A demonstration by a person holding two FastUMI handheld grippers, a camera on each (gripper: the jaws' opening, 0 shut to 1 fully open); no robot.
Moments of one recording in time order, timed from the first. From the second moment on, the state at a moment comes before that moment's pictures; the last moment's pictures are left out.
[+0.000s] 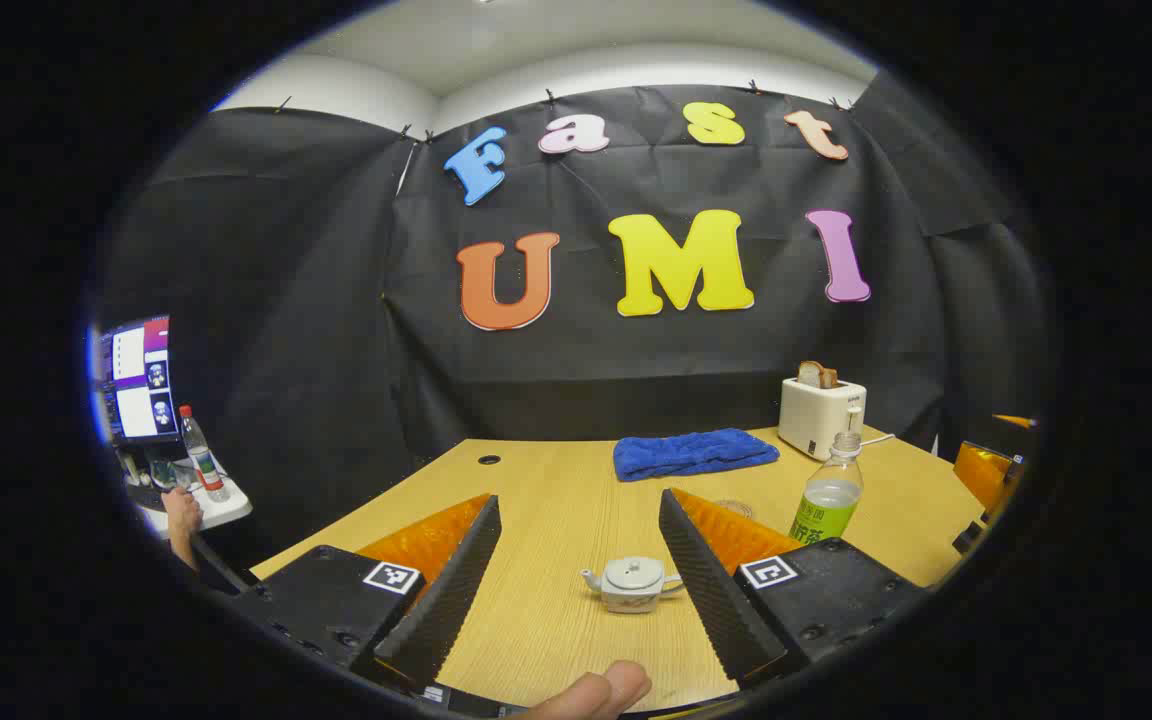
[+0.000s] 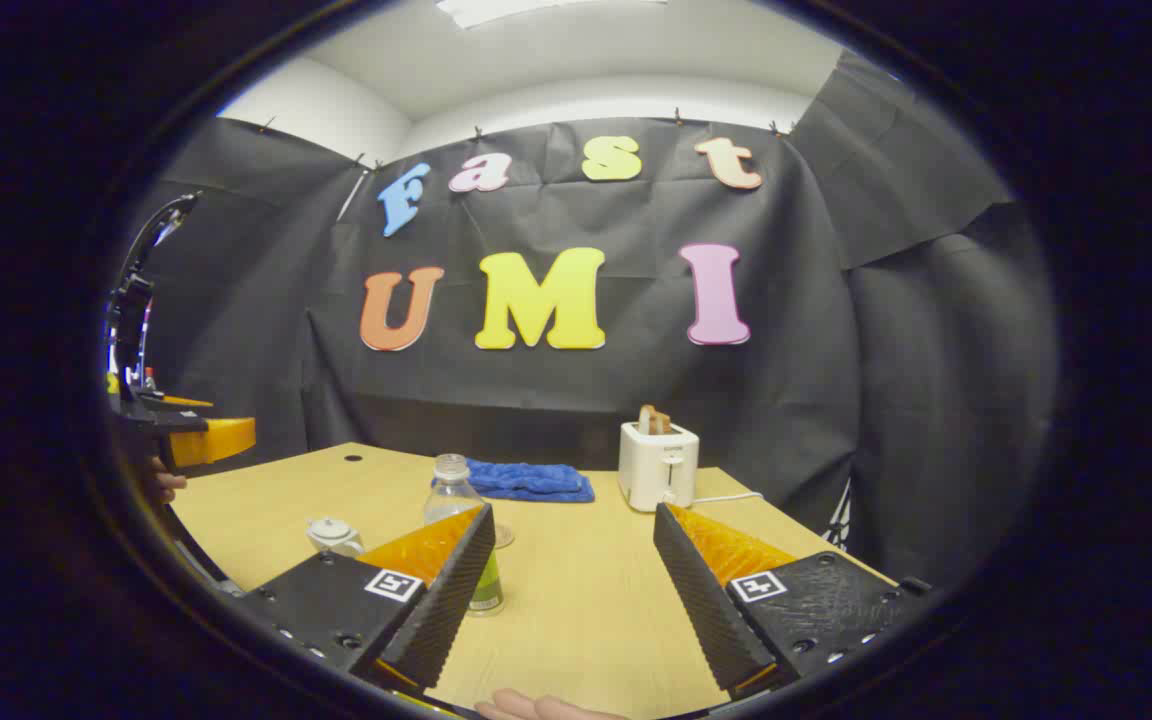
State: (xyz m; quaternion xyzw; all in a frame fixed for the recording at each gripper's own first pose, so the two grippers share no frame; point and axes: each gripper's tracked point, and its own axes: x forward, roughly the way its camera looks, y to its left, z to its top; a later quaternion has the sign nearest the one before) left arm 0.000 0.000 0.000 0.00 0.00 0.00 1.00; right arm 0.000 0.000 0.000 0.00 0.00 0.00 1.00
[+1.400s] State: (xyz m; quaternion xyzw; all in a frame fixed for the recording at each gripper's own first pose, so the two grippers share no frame) left arm 0.085 -0.031 -0.081 -0.03 0.01 -0.07 1.00; right arm 0.025 -0.004 -0.025 -0.03 0.00 -0.02 1.00
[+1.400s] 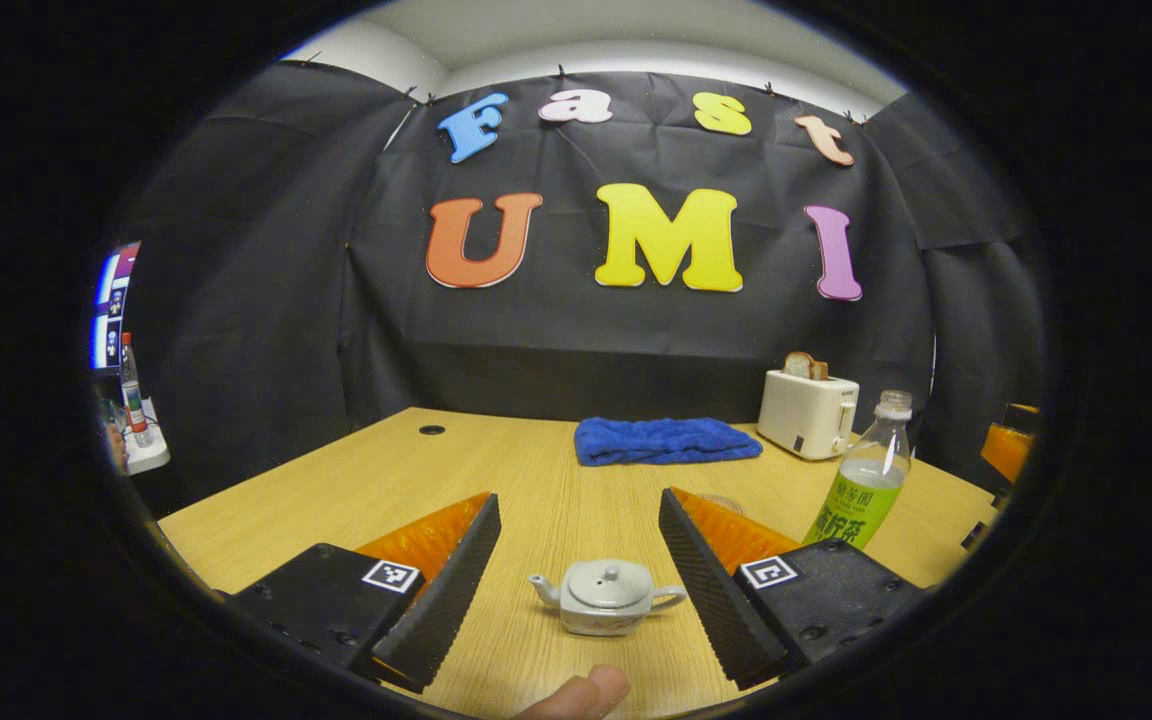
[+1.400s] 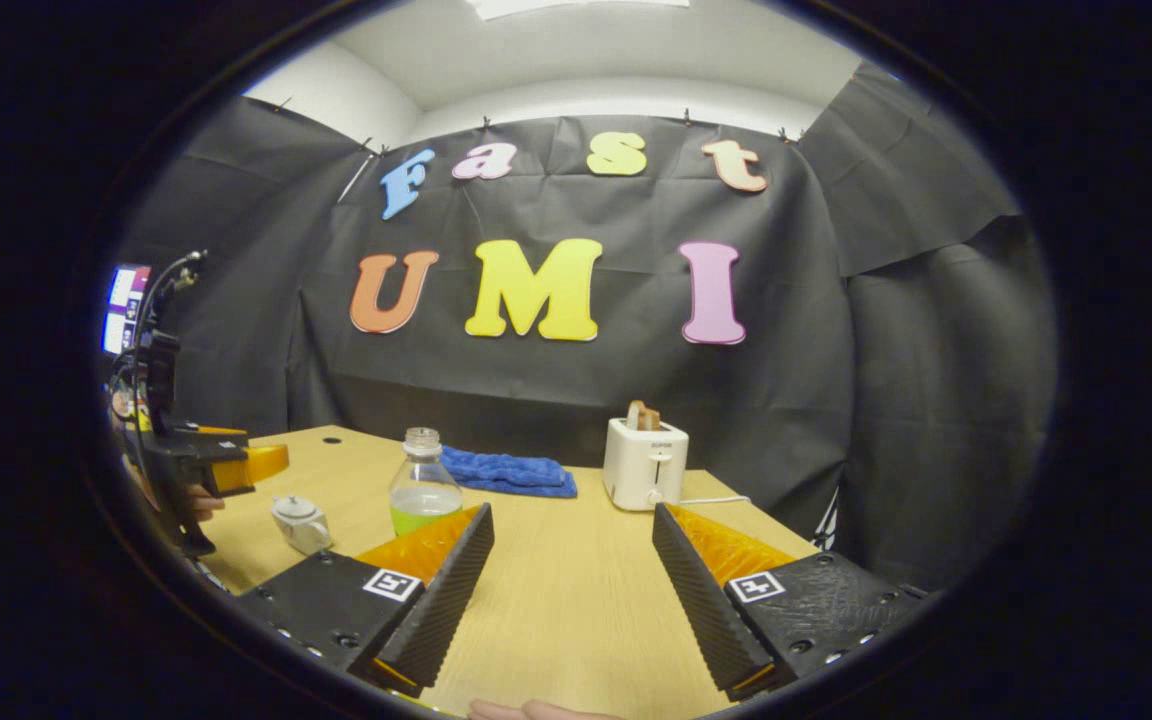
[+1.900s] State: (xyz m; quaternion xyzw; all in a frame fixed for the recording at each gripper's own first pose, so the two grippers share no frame) left arm 0.102 -0.062 -0.124 -0.01 0.06 -0.12 0.99; right arm 0.024 0.000 -0.026 -0.04 0.00 -0.01 1.00
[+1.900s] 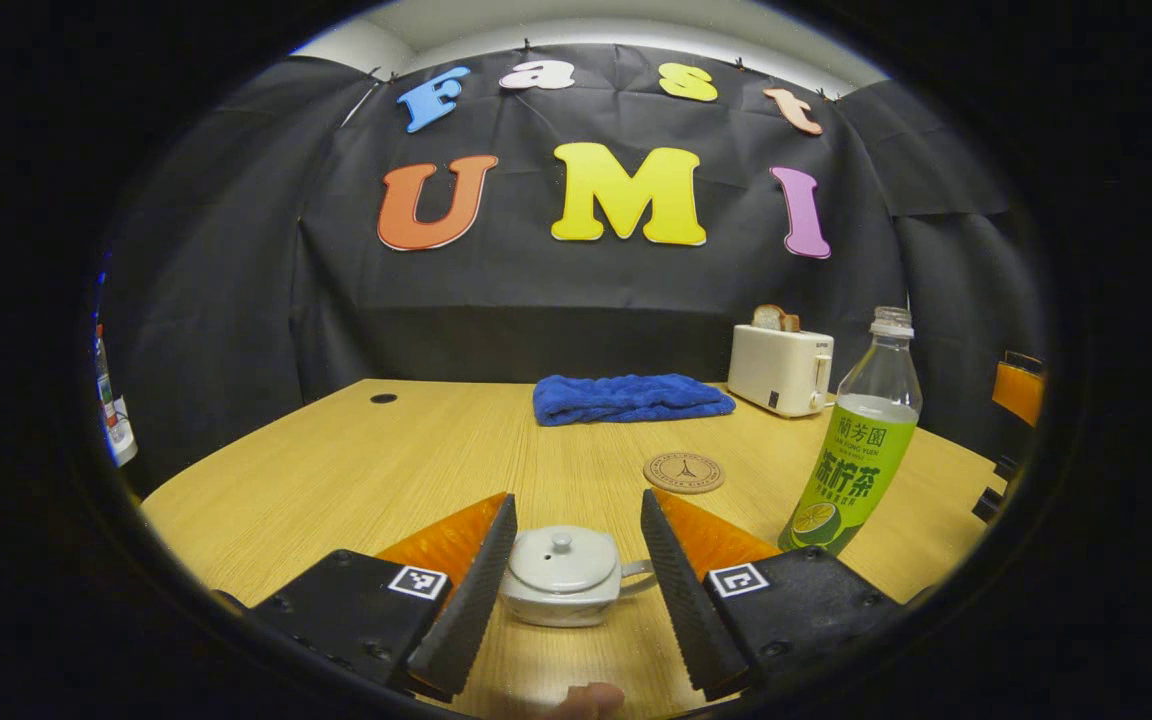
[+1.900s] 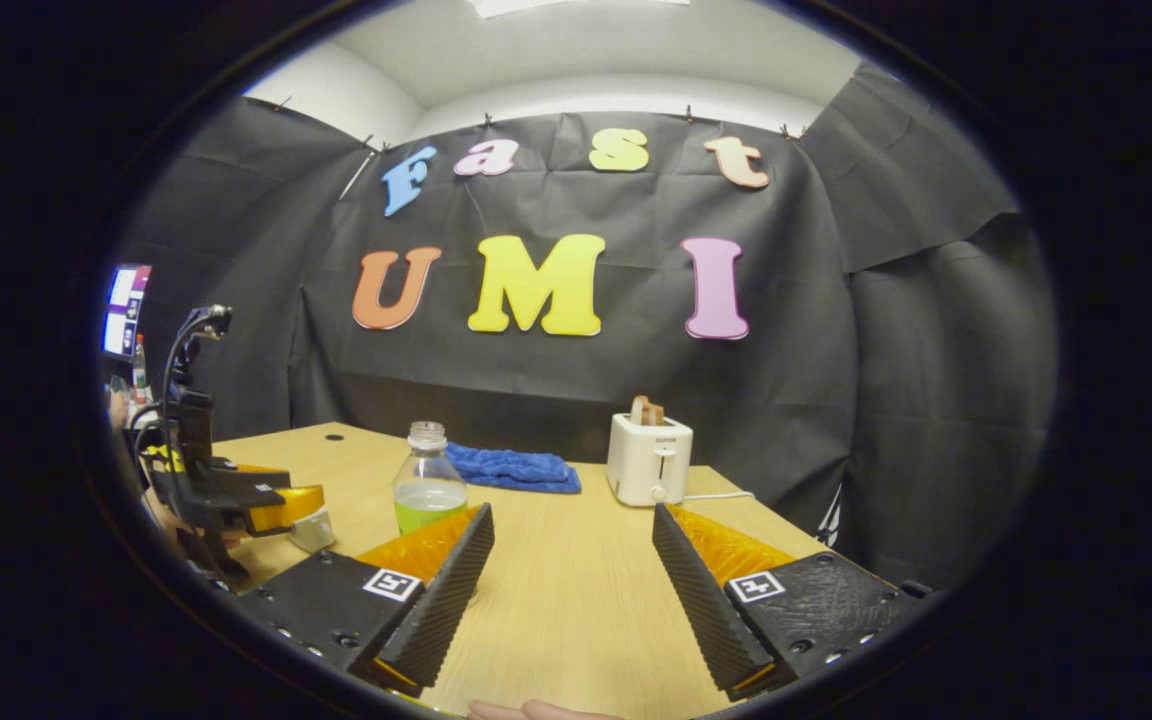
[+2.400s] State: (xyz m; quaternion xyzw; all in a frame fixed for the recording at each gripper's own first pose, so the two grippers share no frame) left arm 0.112 -0.047 -0.123 0.00 0.04 -0.07 1.00; right arm 0.030 0.004 -0.042 -0.02 0.03 -0.01 1.00
